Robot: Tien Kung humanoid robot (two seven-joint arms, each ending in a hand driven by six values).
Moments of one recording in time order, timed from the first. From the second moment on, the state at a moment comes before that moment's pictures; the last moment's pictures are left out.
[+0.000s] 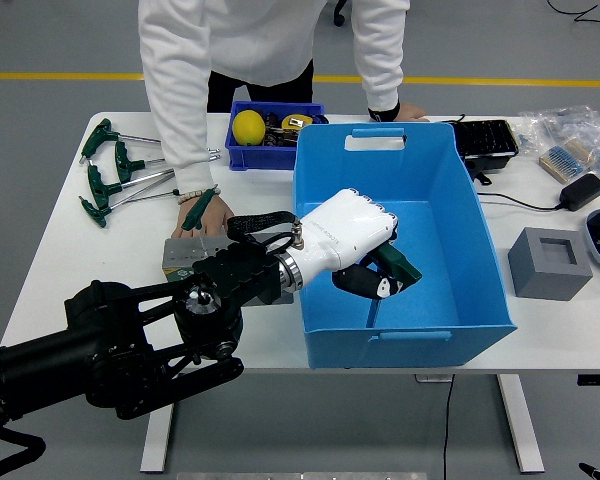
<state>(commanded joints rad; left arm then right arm) -0.77 0.12 -0.40 -1.41 2.13 0.09 0.28 0.17 -0.22 1.10 0.18 -1.28 -0.04 -0.12</state>
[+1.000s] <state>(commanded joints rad) -0.79 0.11 -0.47 -1.35 2.08 0.30 0.13 0.19 -0.22 1.09 0.18 -1.28 -0.03 -0.12</state>
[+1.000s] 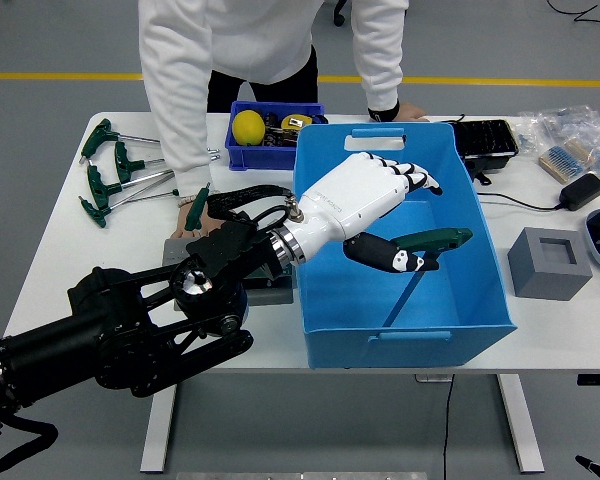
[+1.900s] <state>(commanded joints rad) -0.75 0.28 -0.60 -1.35 2.27 0.19 0.13 0.18 -0.22 1.09 0.18 -1.27 -0.04 -0.12</state>
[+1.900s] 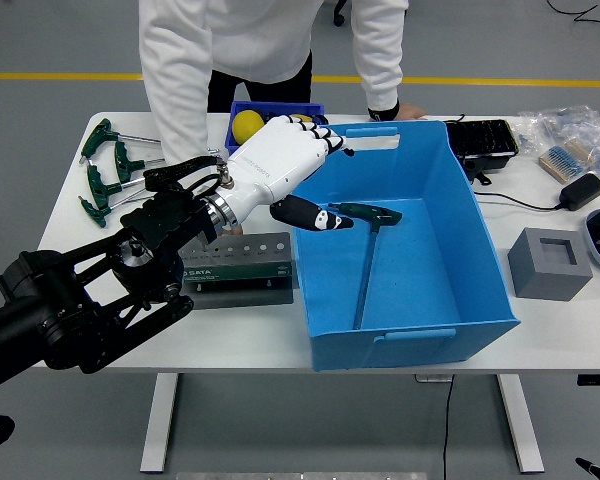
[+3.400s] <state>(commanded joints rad) -0.82 0.49 -0.44 -1.27 2.27 -0.19 0.13 0.18 -0.22 1.09 0.18 -1.27 -0.04 -0.12</state>
